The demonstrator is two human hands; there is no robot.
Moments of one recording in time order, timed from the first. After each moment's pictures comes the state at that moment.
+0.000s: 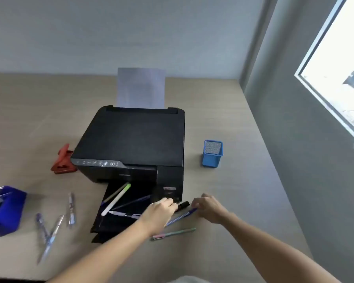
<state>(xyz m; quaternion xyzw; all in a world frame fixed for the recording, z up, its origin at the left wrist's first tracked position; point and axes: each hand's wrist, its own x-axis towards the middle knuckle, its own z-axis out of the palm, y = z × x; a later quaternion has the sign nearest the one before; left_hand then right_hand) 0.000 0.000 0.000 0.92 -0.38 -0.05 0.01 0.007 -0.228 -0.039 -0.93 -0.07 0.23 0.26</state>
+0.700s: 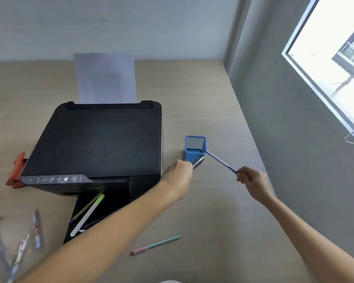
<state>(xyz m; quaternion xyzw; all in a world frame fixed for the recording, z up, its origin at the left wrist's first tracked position) 0.082 -0.138 0.112 0.96 -0.22 -0.17 0.08 0.025 -0.387 0.022 -0.91 0.20 -0.01 0.35</state>
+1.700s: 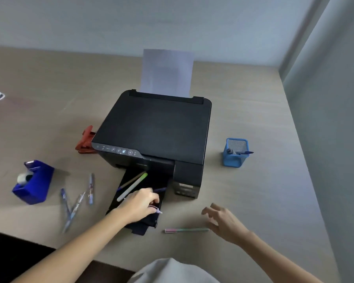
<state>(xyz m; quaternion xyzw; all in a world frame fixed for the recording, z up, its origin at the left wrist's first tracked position) 0.017 0.078 0.037 0.96 -0.14 -0.23 0.11 -0.017 -0.228 -0.043 -0.93 -0.22 0.16 0.27</state>
